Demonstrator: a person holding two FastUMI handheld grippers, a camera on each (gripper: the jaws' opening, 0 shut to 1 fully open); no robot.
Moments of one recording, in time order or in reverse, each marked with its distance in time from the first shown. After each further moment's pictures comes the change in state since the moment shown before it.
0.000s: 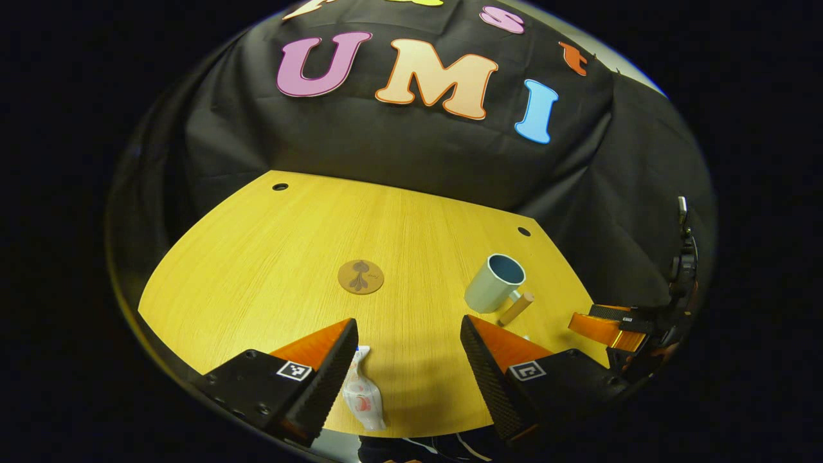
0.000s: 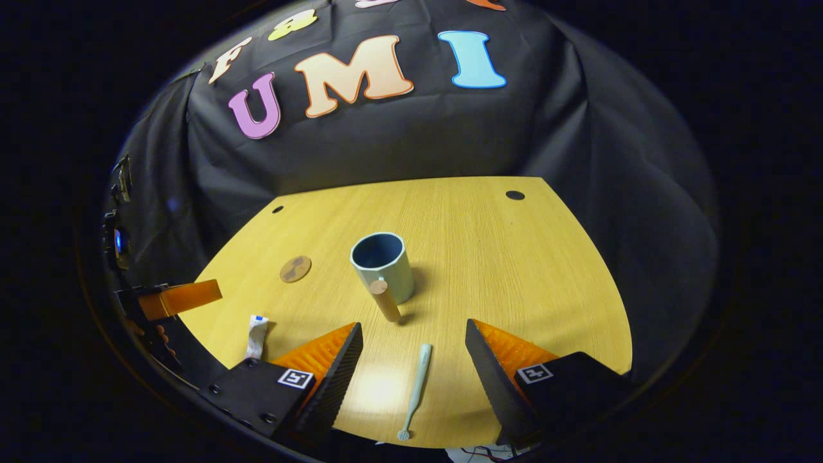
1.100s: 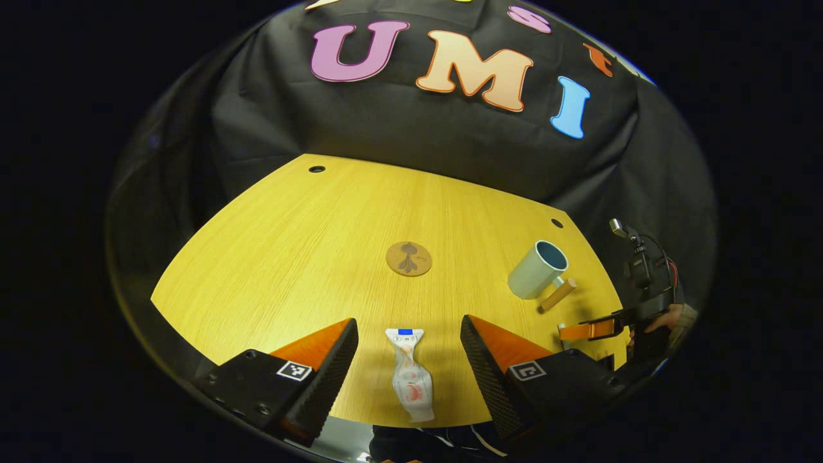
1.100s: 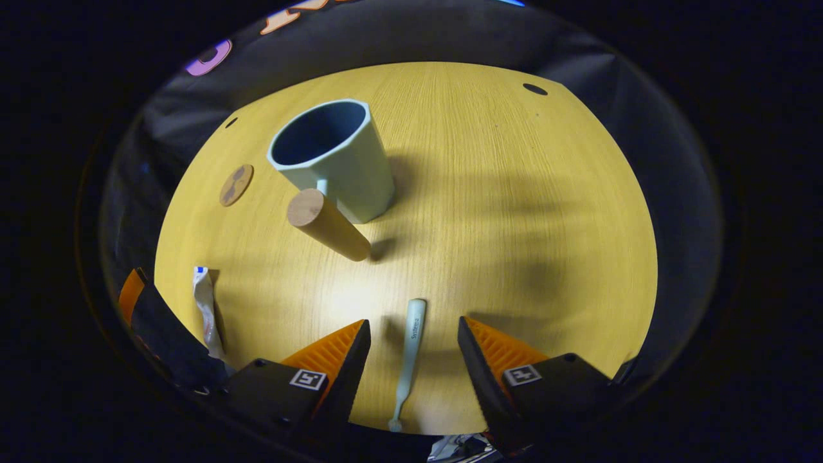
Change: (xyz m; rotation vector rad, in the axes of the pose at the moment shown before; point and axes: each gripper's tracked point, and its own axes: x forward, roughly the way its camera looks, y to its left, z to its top) left arm -0.011 0.066 -0.021 -0.056 0.060 0.117; right arm 0.077 -0.016 -0.085 -0.008 0.537 -0.085
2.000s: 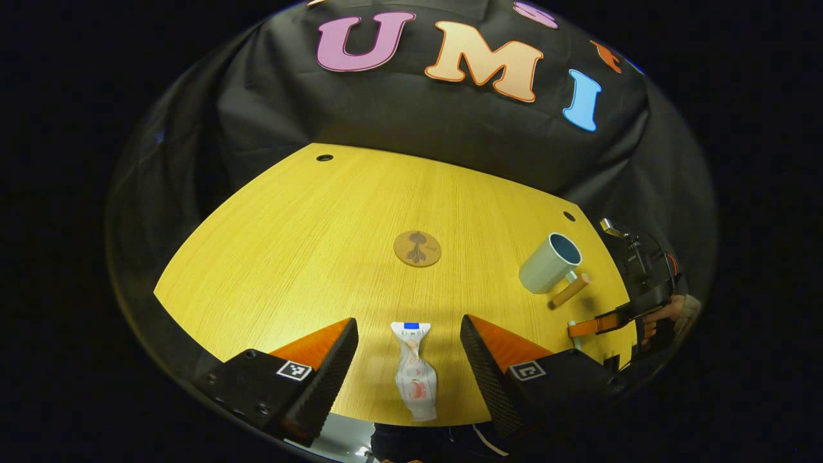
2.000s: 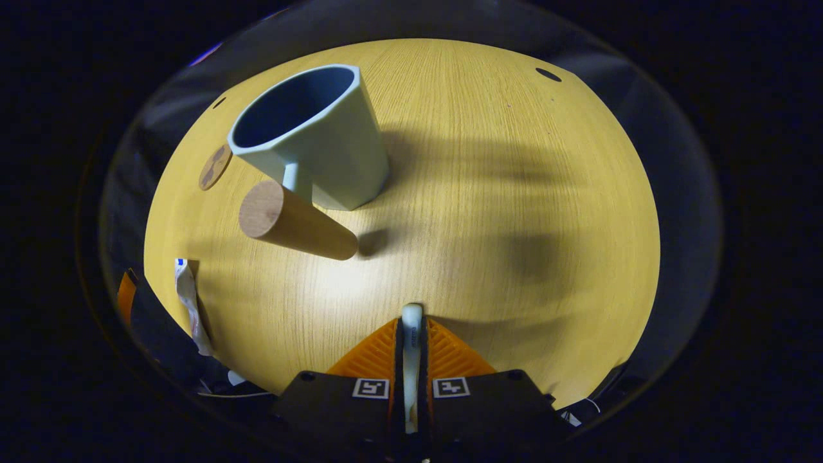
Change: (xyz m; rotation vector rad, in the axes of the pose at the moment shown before) left arm 0.013 0.001 -0.014 0.001 0.073 0.033; right arm 0.014 -0.004 -0.003 -0.031 0.120 -0.044
